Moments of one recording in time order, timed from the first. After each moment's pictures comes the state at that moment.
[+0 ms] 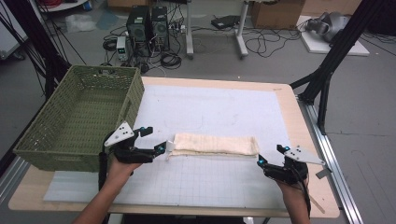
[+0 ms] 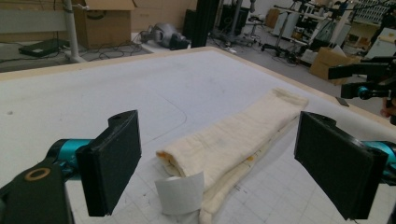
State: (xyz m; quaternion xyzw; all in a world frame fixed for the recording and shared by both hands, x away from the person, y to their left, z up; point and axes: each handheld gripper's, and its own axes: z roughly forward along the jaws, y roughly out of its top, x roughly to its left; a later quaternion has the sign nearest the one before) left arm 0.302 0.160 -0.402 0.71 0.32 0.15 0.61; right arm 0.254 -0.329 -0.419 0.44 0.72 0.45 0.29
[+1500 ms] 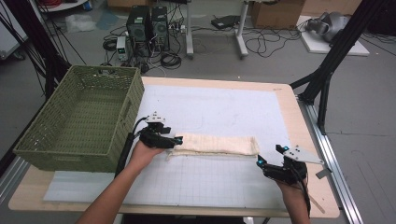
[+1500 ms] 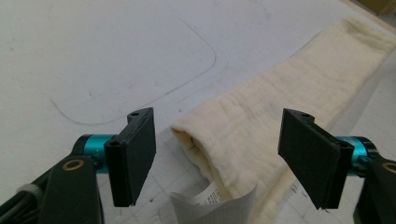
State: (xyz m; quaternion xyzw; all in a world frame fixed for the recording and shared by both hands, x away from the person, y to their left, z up) left arm 0.370 0.107 -0.429 0.79 0.39 0.08 0.46; right arm 0.256 -0.328 -0.420 0.44 0.73 0.45 0.28
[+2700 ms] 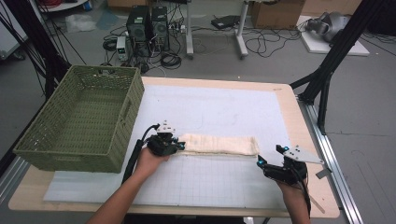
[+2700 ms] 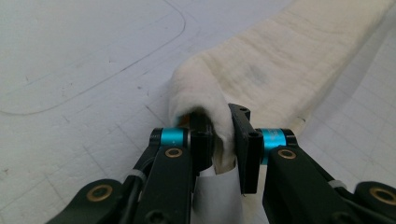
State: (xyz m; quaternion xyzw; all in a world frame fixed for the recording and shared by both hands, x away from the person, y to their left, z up) left arm 0.356 0.086 -0.447 0.82 0.35 0.09 0.44; right arm 0.256 -0.330 -0.421 0.44 0.73 0.45 0.28
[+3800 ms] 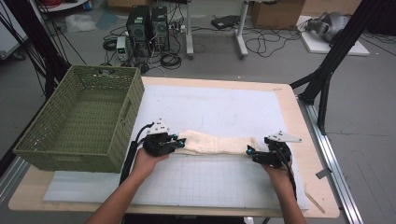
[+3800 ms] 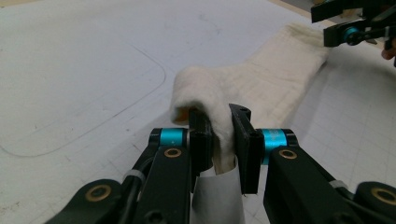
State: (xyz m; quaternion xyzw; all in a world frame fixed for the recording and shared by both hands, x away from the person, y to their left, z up) left arm 0.342 0.095 -0.428 0.79 0.31 0.10 0.51; right arm 0.317 -0.309 -0.440 0.47 0.75 0.40 0.23
